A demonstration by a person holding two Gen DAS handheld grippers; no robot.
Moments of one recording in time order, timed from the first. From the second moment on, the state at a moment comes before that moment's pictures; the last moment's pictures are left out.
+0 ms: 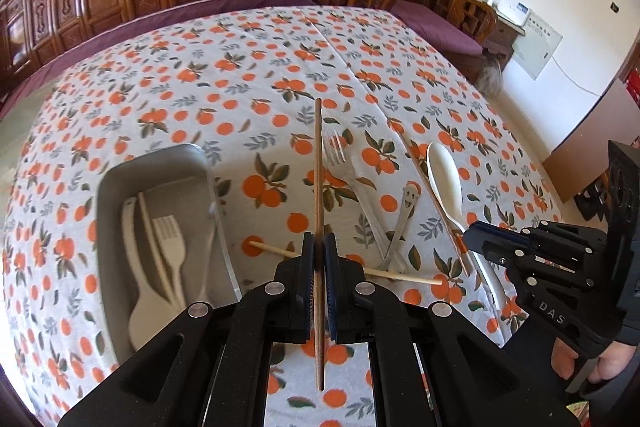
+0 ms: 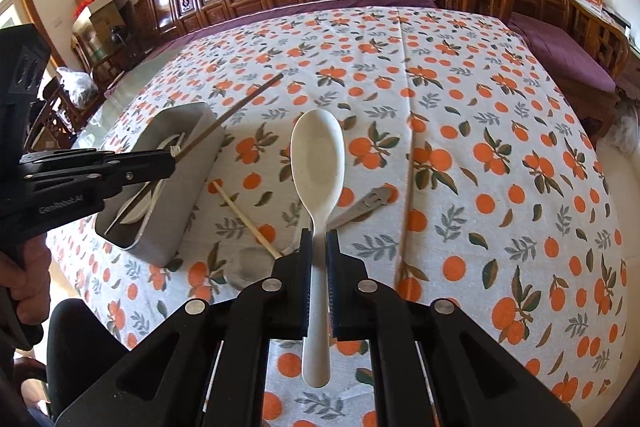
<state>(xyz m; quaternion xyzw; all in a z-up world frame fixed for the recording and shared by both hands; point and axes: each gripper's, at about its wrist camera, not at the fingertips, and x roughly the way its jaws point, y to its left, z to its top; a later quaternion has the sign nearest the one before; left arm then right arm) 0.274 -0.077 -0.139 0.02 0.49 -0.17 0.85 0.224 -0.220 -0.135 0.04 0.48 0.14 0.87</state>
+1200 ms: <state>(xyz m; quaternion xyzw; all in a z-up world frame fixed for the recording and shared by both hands) 0.277 0.022 -0.181 -0.01 0.52 -0.10 0.85 0.228 -0.165 -0.128 0.02 0.48 0.18 0.86</state>
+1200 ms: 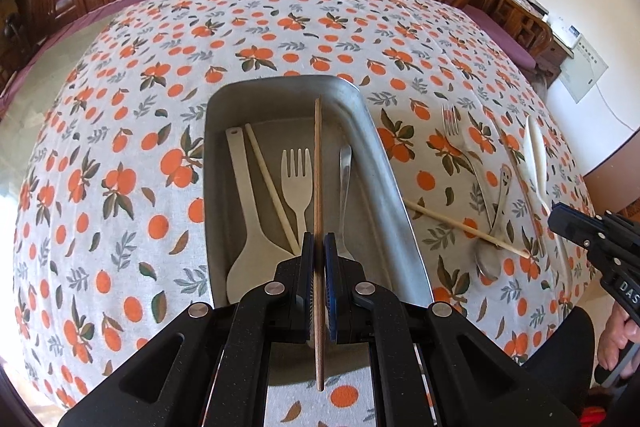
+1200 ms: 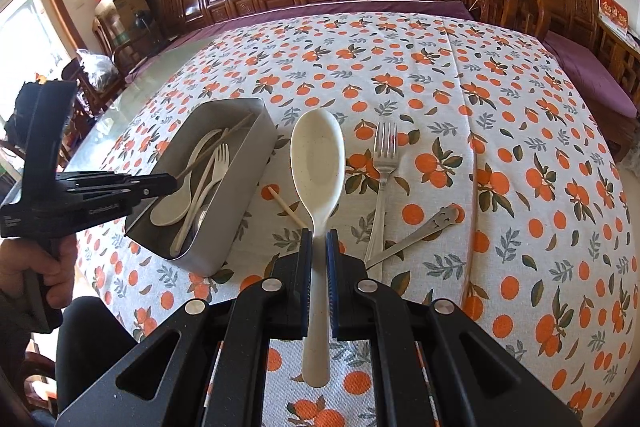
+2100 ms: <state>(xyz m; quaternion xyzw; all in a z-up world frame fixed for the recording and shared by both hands) 0.264 0.034 -0.169 -0.01 0.51 -0.09 0.85 0.229 -0.135 -0.114 0.01 0.47 0.20 0.86</state>
